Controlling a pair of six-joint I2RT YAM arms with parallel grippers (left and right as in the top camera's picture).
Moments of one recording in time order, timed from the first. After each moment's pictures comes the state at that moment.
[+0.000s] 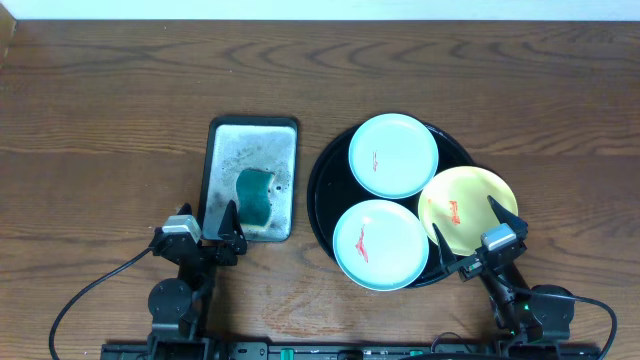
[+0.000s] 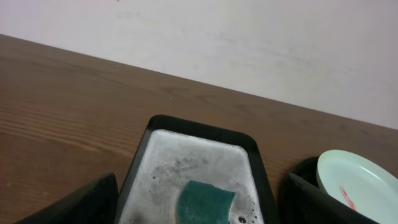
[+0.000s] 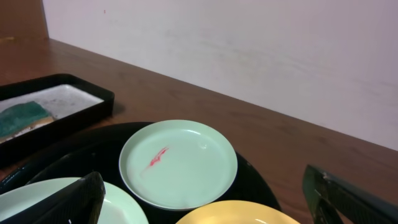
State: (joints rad) left arm -0.05 0.01 0.01 -0.10 0.02 -0.27; right arm 0.01 0.01 0.01 -0.04 -0.43 -0.17
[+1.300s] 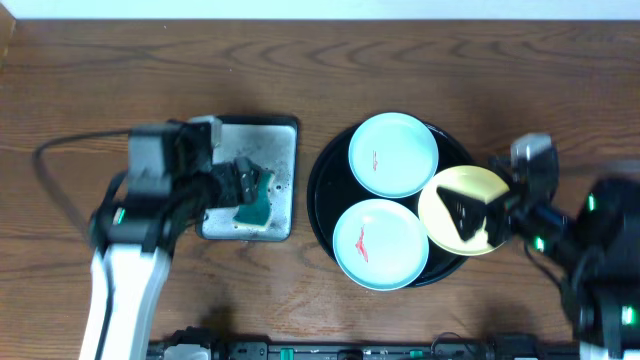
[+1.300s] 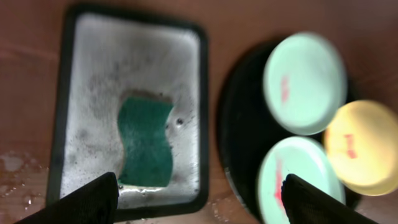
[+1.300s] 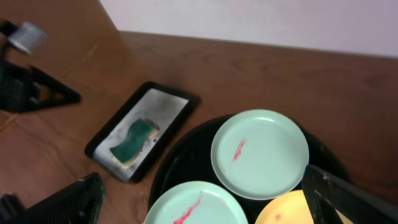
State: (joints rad) left arm -0.05 1.17 1.07 -0.90 0.31 -0.20; right arm 0.01 0.84 1.03 -0.74 -0.62 0.00
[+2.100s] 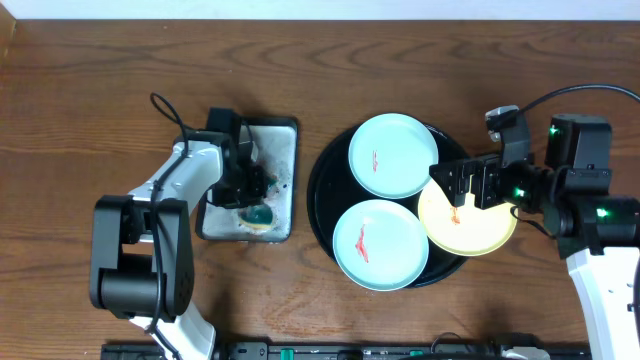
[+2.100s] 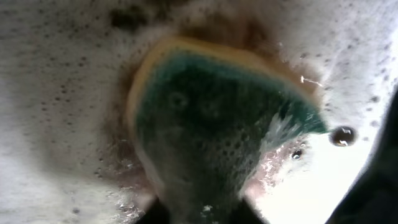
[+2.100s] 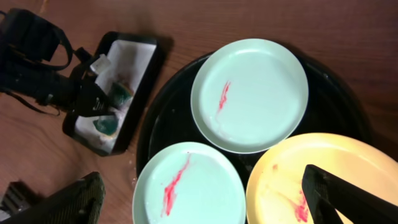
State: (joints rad) left arm -0.10 1.84 1.09 -0.79 0.23 -0.20; right arm 0.01 1.14 1.10 -0.85 -0.56 0.00
